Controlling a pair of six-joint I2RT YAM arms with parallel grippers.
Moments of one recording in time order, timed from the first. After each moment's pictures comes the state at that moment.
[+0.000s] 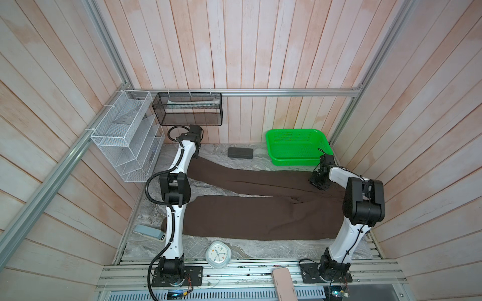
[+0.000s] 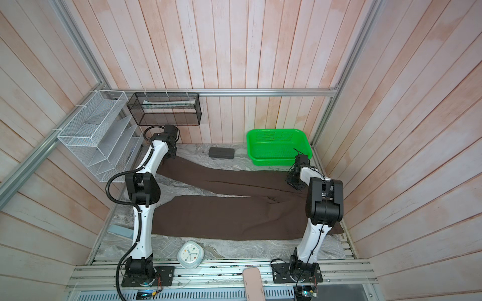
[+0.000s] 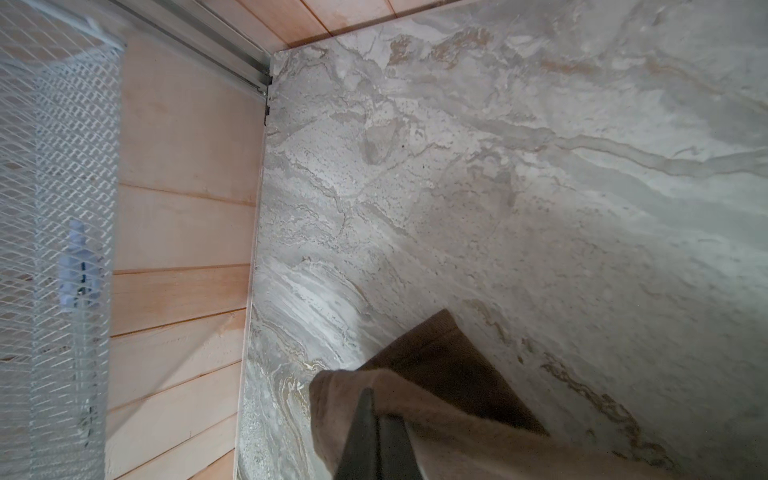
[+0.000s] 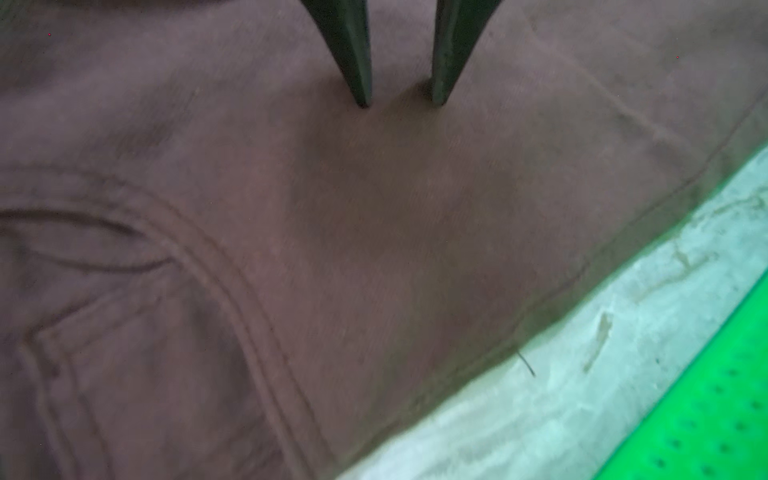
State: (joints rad) left arm -0.07 2.49 2.46 -1.11 -0.53 0.03; right arm -0.11 1.95 1.28 -0.50 0.04 0.53
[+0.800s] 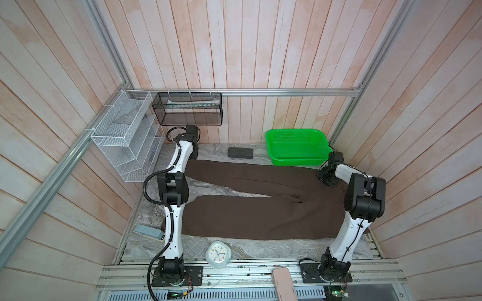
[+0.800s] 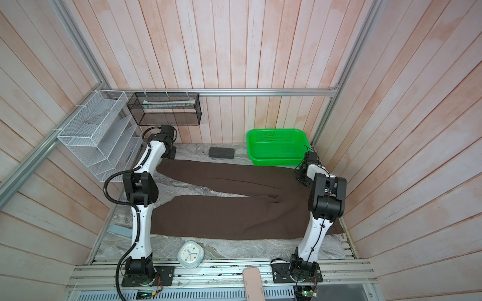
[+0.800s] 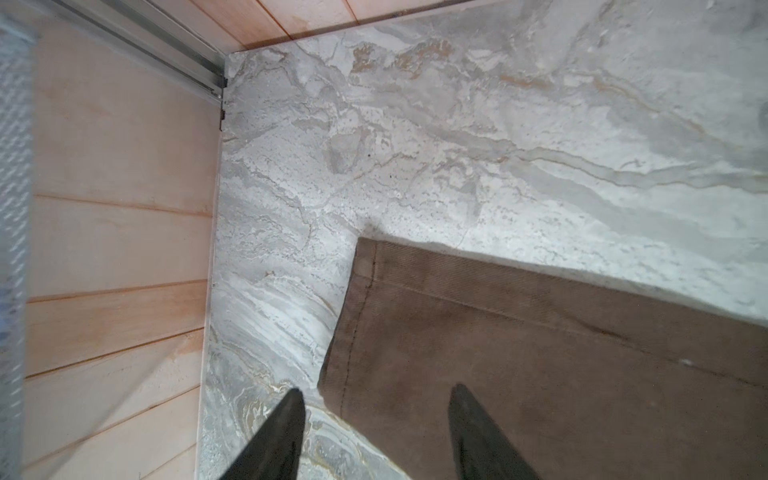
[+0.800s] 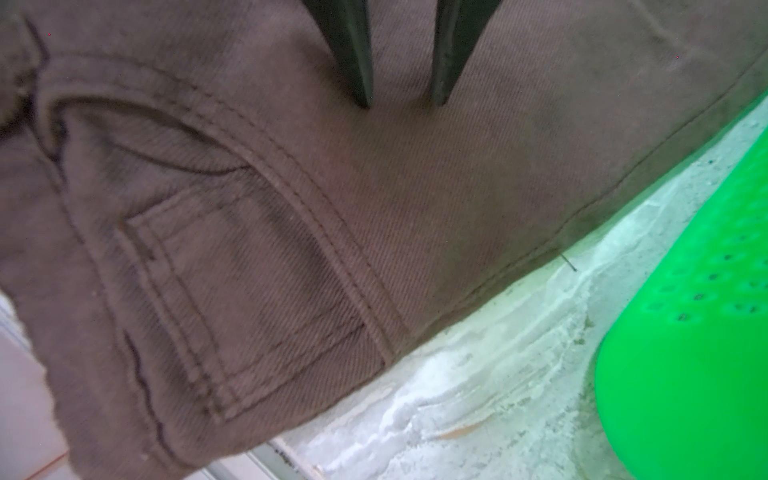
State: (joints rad) left arm -0.05 2.41 2.34 -1.05 -0.39 0.03; right arm -0.20 2.02 1.37 -0.47 0.09 0.55
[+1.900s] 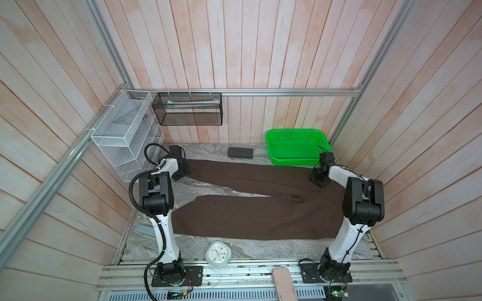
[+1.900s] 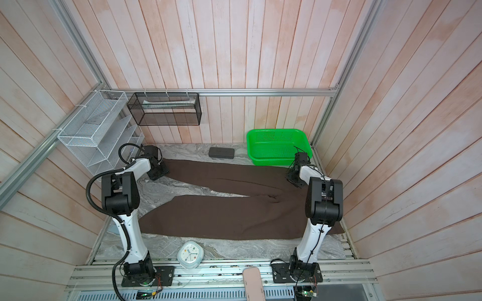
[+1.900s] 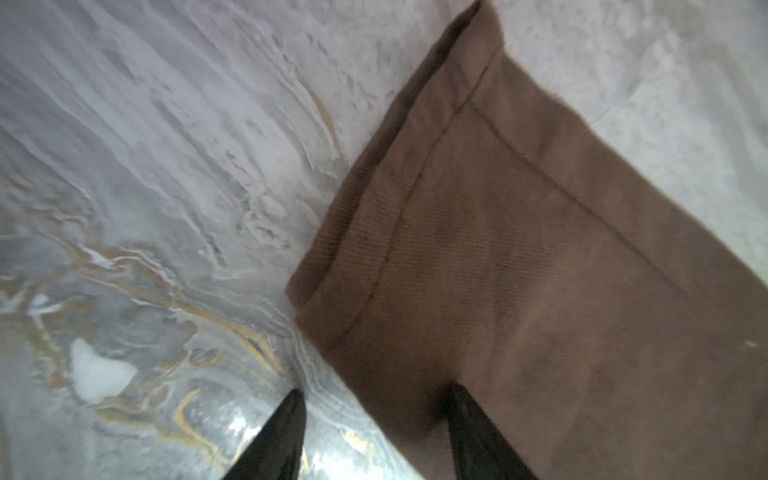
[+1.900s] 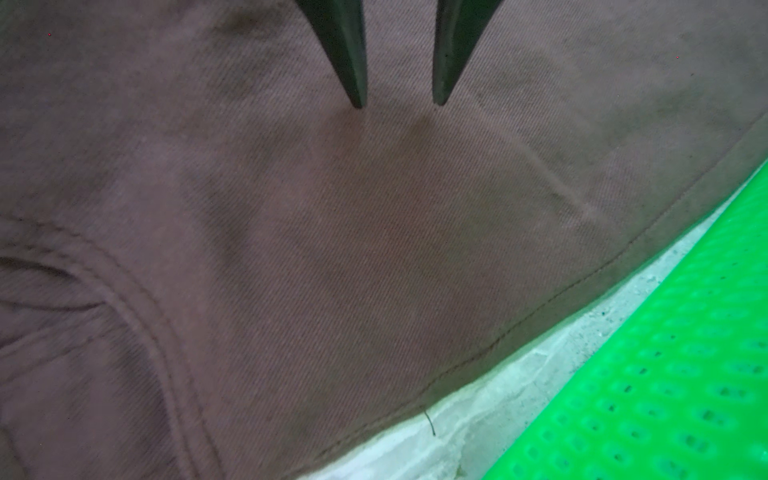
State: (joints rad) left arm 0.12 2.18 1.62 -0.58 0.00 -0.38; right arm -0.09 1.93 1.29 -0.49 0.05 0.56
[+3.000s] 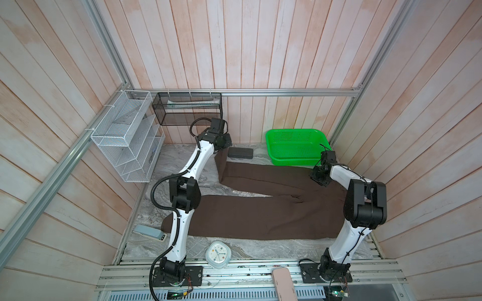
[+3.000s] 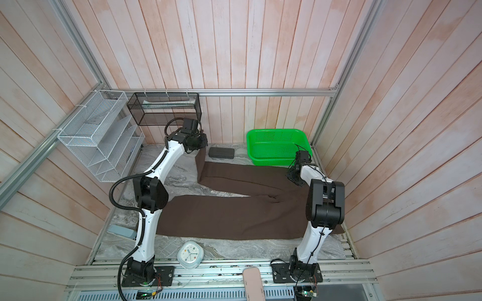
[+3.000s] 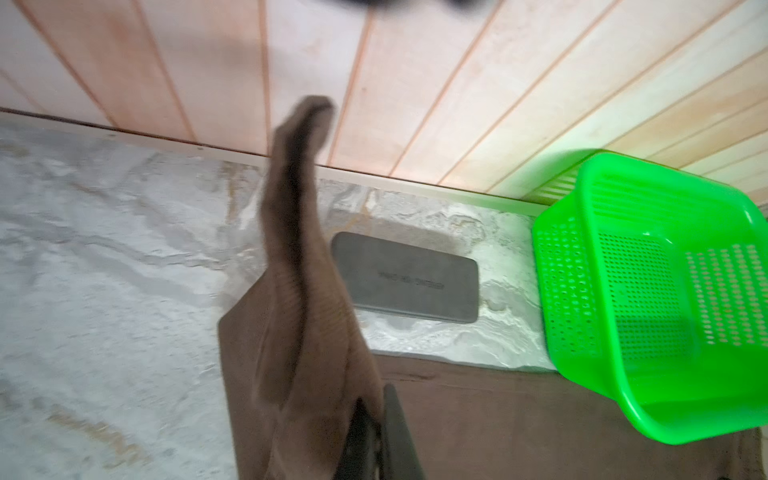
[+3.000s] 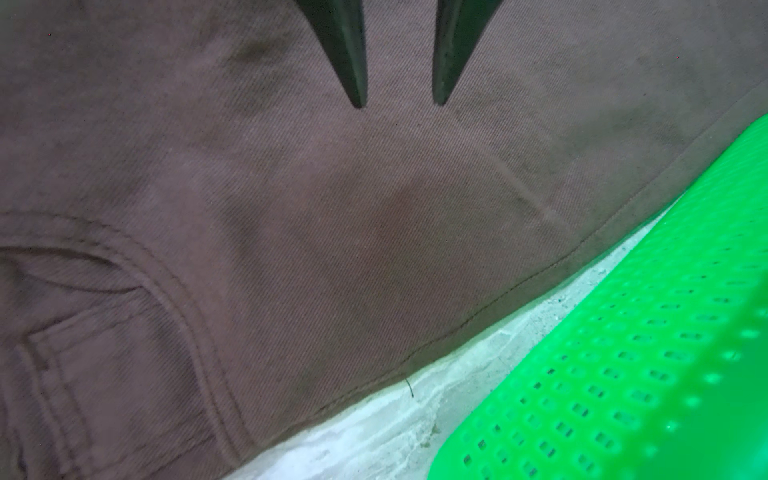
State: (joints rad) left arm -0.32 2.43 2.49 -0.83 0.06 -0.43; right arm -0.09 1.89 1.29 -0.49 0.05 0.56
